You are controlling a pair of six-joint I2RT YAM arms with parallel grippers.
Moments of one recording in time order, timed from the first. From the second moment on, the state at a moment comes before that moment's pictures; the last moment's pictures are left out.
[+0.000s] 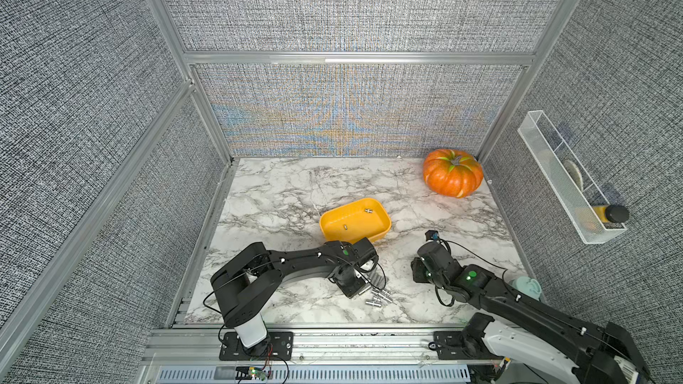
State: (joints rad) left arm -1.05 1.70 0.98 -0.67 0.11 -0.10; right arm 0.73 0.93 0.49 -0.53 0.28 0.68
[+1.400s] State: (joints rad) left arm -1.05 1.75 1.01 -0.66 0.11 -0.11; right arm 0.73 0.92 0.48 -0.53 0.28 0.70
